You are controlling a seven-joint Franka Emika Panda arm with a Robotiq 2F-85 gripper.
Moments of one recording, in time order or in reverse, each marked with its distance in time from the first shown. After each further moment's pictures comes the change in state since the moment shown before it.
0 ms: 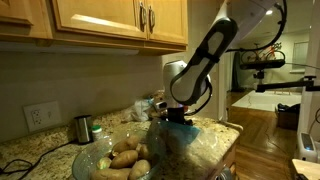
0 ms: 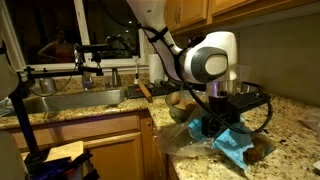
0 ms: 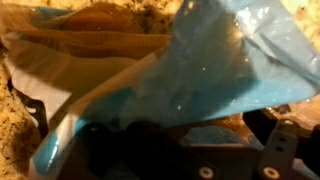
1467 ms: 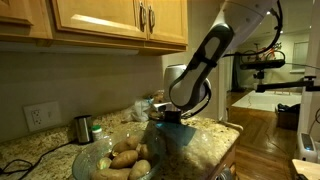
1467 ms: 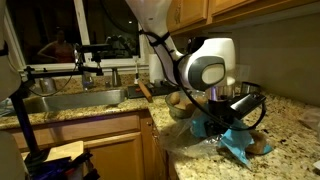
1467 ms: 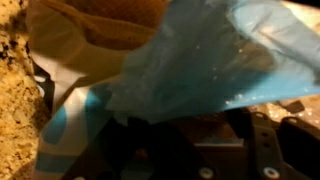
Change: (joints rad) arm -0.057 0.039 0.074 -0.005 0.061 0.127 -0.155
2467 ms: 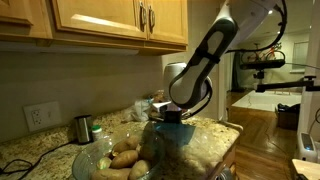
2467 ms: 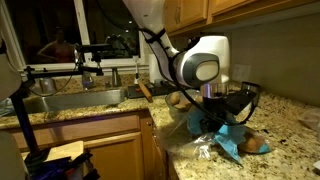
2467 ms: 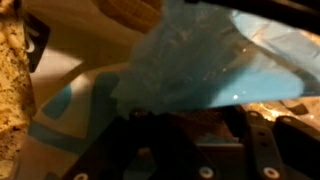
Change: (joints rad) arm -0.005 -0.038 0.034 -0.035 0.019 -0.027 -0.113
